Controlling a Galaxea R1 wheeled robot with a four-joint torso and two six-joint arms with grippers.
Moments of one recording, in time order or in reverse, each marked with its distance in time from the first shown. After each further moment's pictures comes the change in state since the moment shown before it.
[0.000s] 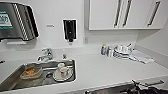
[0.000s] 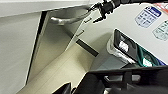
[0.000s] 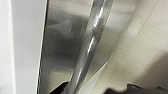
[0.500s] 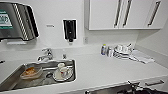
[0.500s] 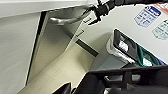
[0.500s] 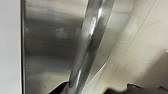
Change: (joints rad) left arm 0.000 0.007 0.000 0.001 0.001 0.008; right arm -0.031 0.104 -0.121 0.000 0.014 0.012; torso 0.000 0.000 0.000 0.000
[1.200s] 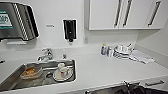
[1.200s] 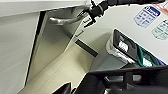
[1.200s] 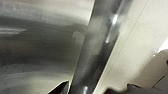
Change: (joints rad) left arm 0.000 0.020 -0.020 0.000 0.001 0.002; right arm 0.016 0.114 -0.143 0.000 -0.128 0.003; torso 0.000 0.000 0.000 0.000
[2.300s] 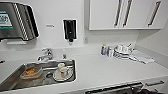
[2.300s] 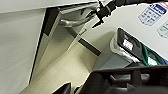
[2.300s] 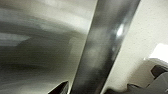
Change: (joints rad) left arm 0.000 0.031 -0.053 0.000 -0.001 -0.001; right arm -0.054 -0.053 0.005 -0.090 -0.015 0.009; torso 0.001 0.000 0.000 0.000
